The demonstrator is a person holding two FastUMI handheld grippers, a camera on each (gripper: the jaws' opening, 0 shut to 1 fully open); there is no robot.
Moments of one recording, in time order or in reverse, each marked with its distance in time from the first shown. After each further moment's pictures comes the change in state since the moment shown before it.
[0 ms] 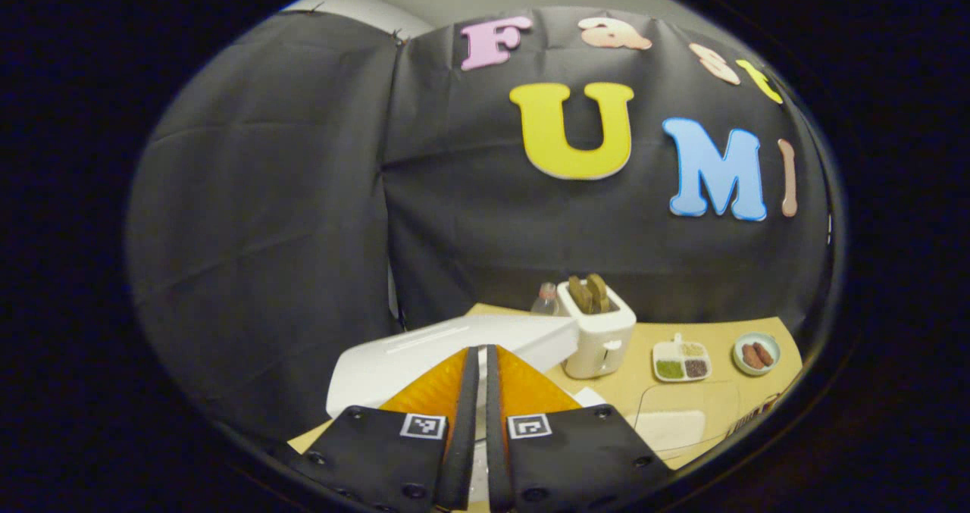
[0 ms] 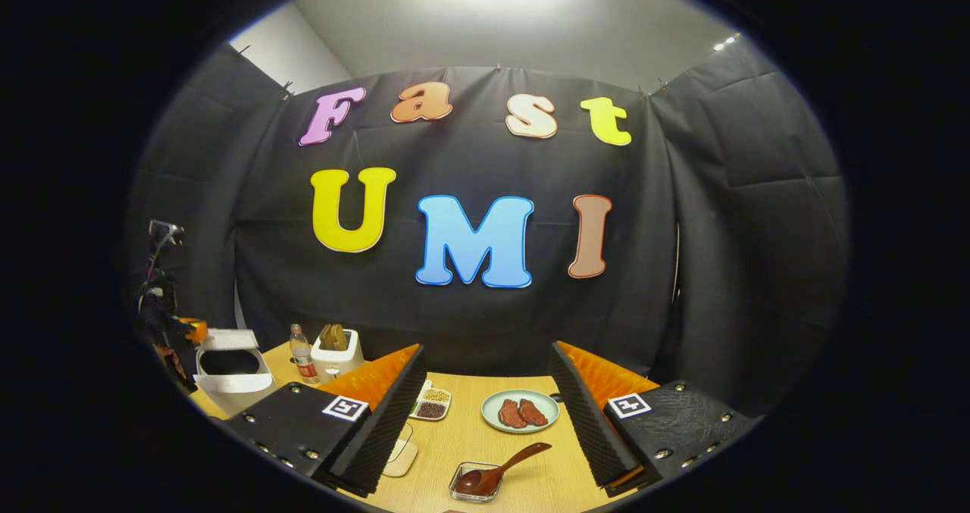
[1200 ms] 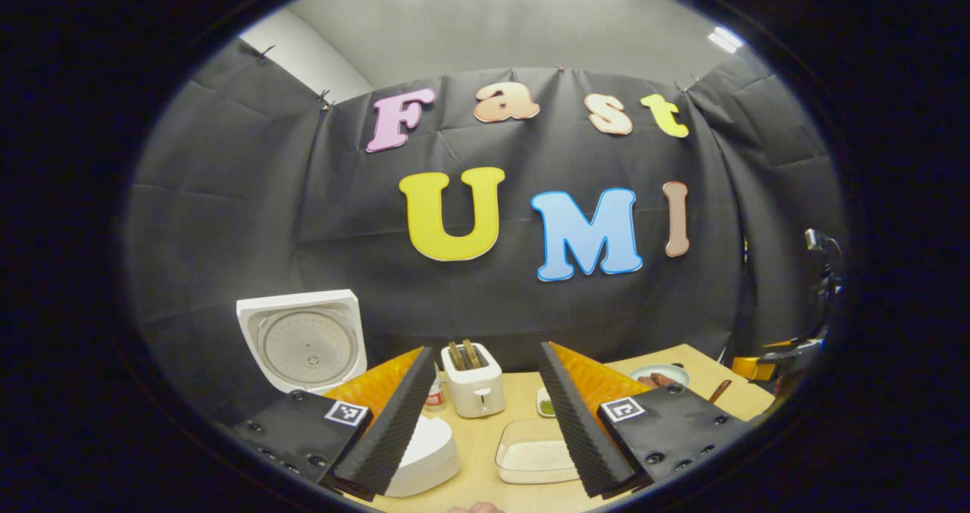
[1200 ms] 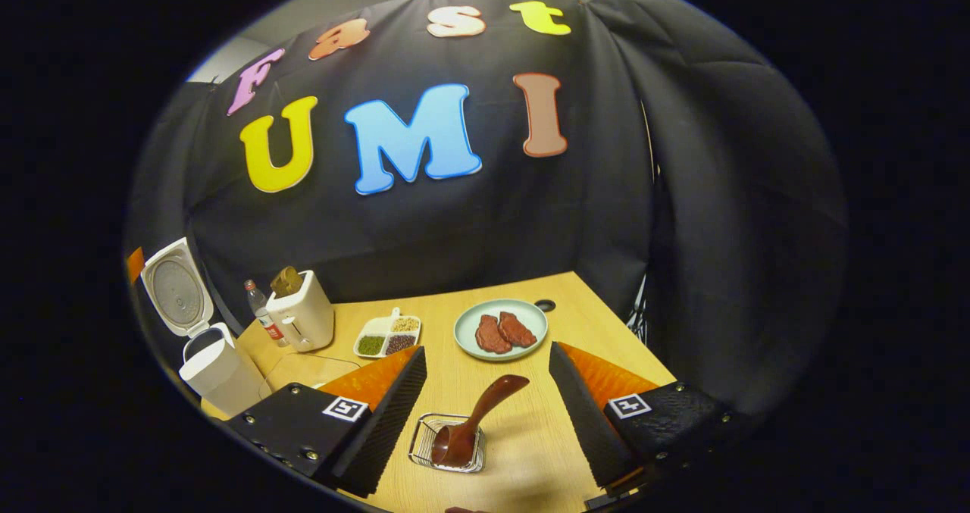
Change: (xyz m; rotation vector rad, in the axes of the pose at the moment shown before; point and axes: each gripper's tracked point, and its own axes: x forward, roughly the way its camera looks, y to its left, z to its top) left arm -0.128 -0.148 0.058 0.052 -0.177 -0.296; right arm 0.050 -0.069 -0.190 0.216 0.394 -0.097
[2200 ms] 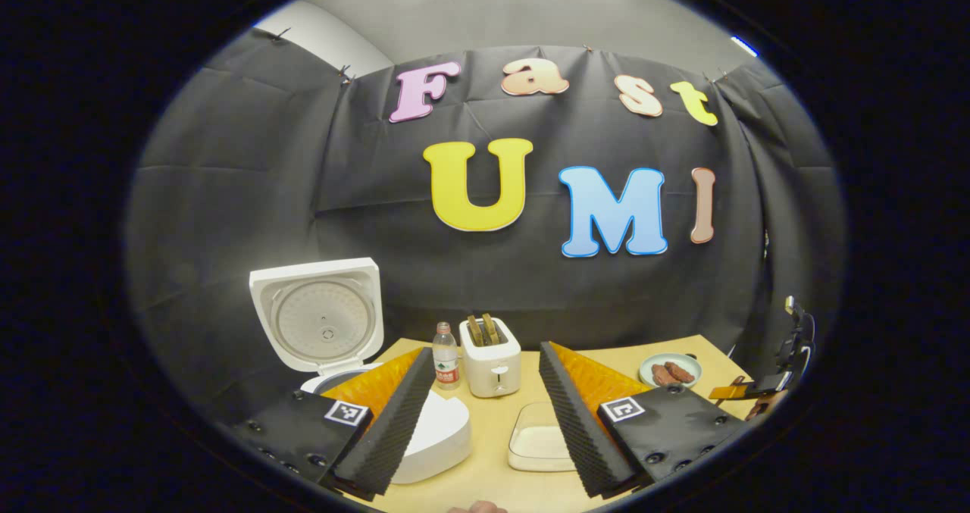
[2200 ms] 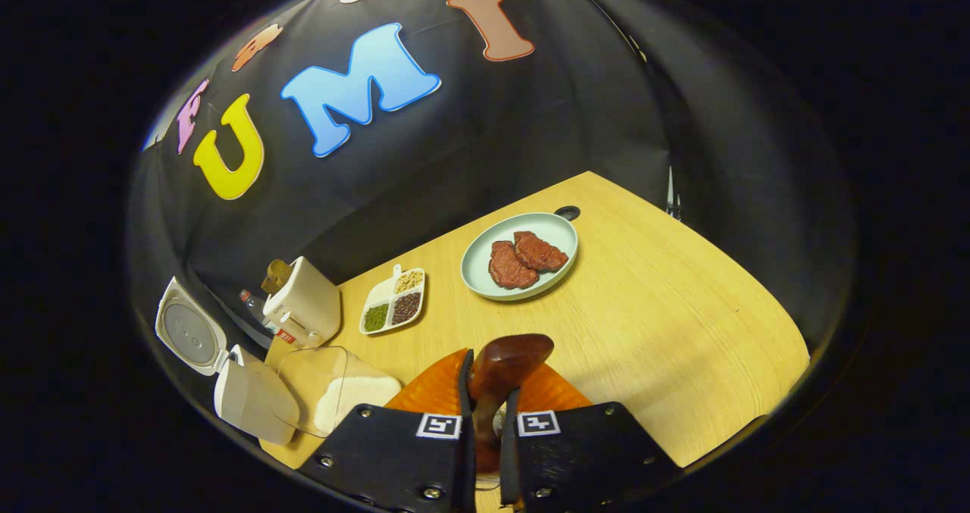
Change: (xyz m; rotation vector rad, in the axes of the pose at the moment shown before) left arm 0.007 0.026 -0.018 -0.049 0.100 0.068; right arm 0.074 0.018 -0.073 0.278 0.216 0.101
